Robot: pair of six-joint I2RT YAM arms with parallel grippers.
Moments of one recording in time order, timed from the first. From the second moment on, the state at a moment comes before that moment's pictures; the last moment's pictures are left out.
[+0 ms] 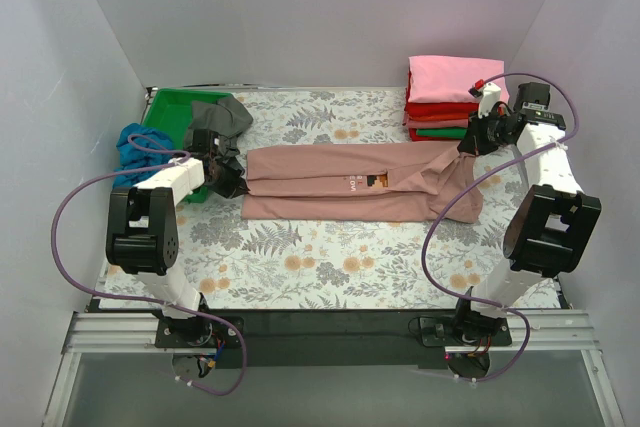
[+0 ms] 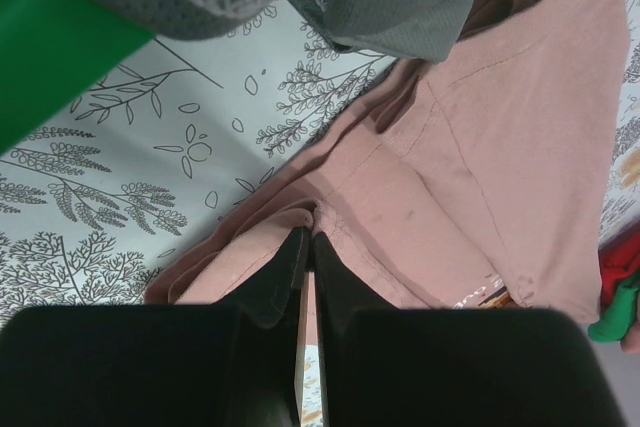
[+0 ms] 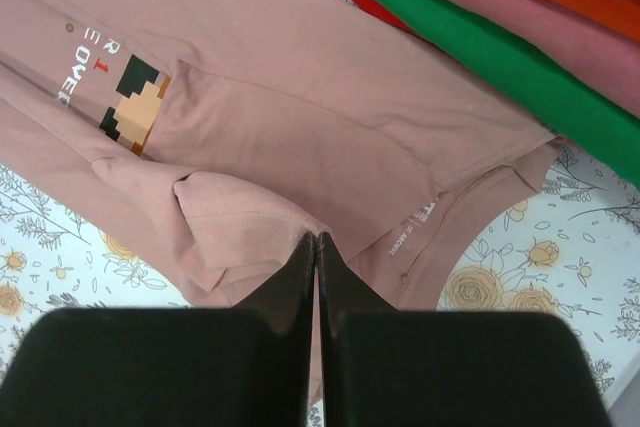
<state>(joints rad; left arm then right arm) -0.06 1.71 1.04 -0.46 0.14 -1.09 -0.23 1.68 1.44 -0.75 -0.65 -0.52</state>
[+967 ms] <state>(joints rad) -0.06 1.74 1.11 -0.48 0.12 -1.06 -0.20 1.76 1.47 -0.69 -0.62 -0.46</state>
